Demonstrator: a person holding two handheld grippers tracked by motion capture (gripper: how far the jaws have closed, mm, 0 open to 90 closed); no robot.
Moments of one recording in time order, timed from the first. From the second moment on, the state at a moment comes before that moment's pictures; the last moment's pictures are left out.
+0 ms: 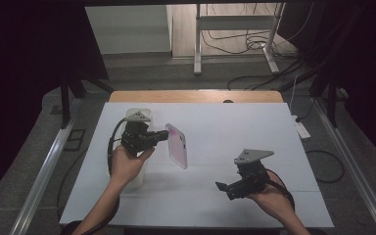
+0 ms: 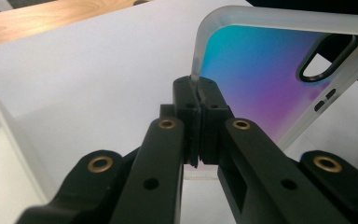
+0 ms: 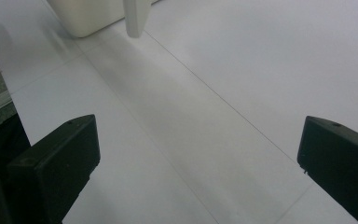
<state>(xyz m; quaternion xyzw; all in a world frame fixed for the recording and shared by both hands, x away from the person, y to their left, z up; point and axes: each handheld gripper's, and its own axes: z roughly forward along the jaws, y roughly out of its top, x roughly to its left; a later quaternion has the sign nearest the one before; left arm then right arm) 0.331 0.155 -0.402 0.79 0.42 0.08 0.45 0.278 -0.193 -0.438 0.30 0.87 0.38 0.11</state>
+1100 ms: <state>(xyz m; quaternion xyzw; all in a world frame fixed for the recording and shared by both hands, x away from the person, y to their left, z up) 0.347 0.195 -0.378 0.77 0.46 0.11 0.43 0.267 -0.252 -0.449 0.36 0.86 0.34 0.14</state>
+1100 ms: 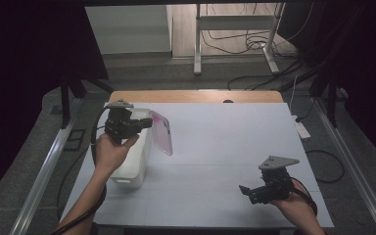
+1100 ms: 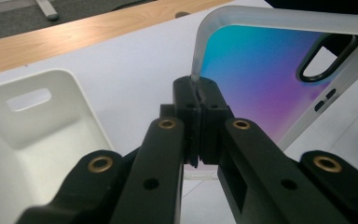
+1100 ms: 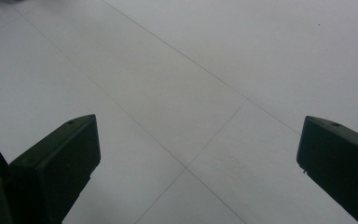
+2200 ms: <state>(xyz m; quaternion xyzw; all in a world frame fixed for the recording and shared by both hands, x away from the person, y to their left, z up) 0.365 0.241 -0.360 0.74 0.50 0.15 0.41 0.251 -0.305 -0.451 0.43 0.82 0.34 0.15</state>
